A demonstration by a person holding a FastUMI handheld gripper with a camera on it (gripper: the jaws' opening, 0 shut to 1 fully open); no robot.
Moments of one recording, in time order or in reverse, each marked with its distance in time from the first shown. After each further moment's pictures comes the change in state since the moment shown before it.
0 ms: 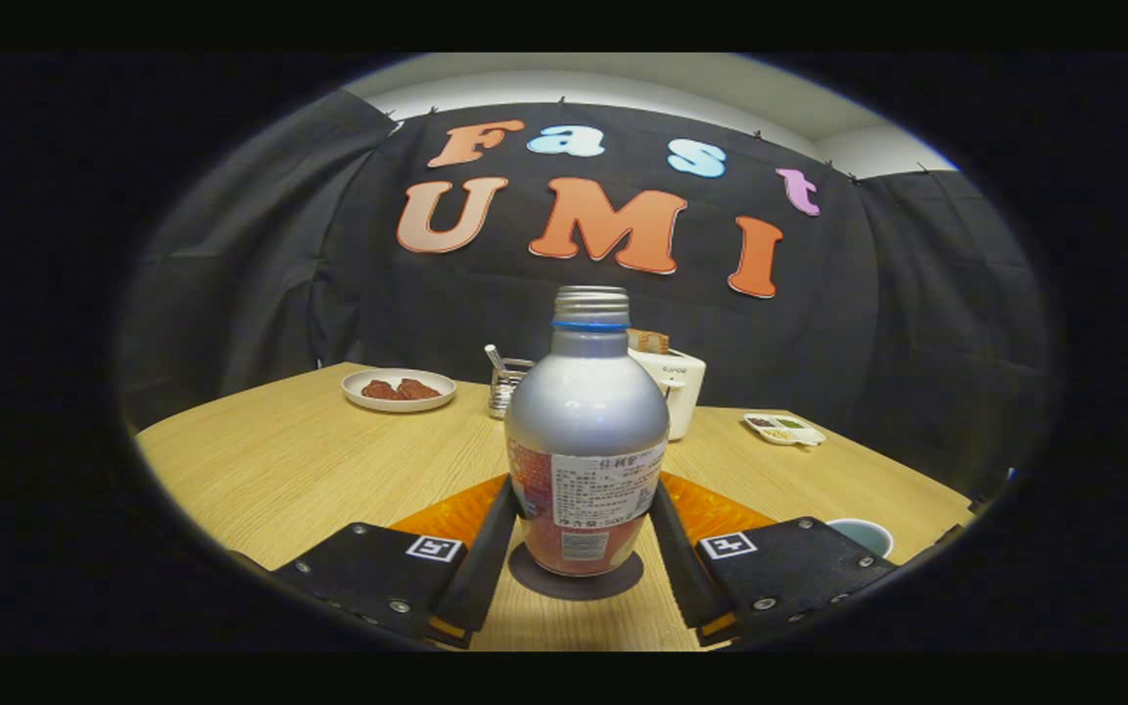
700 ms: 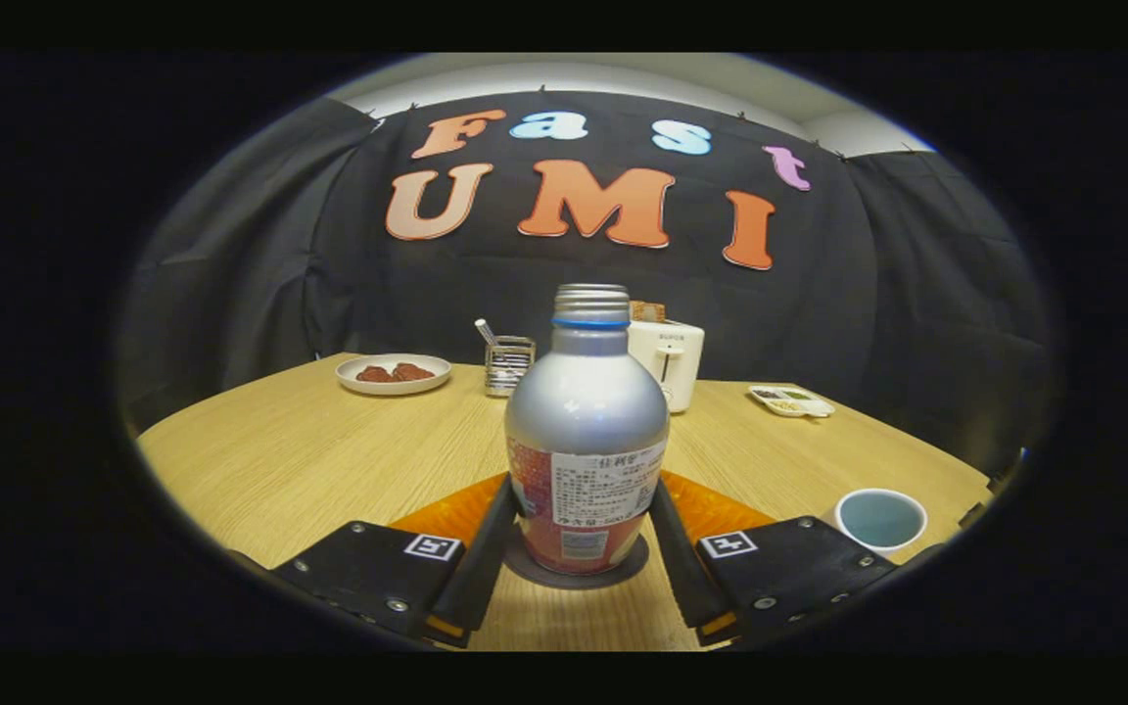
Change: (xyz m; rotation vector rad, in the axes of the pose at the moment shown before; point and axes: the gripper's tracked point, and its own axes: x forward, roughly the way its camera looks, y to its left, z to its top) arm 0.009 0.000 -0.026 0.063 0.039 0.016
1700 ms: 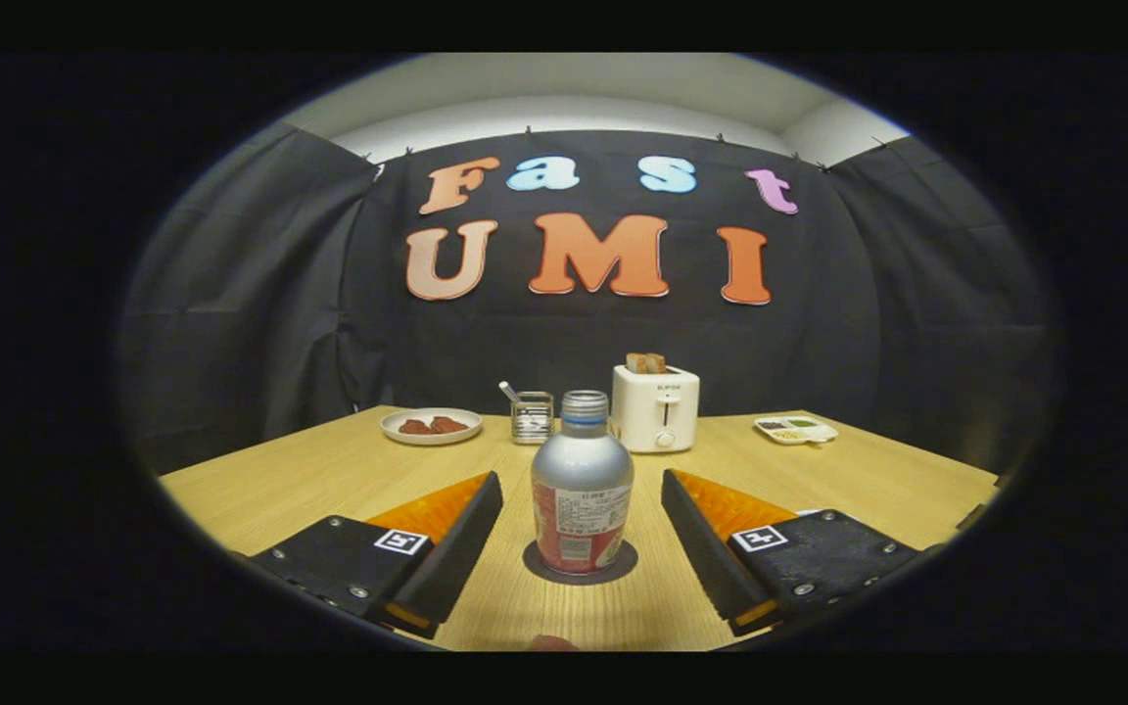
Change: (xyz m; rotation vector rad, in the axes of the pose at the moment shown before) arm -0.069 -0.019 0.065 0.061 -0.185 0.089
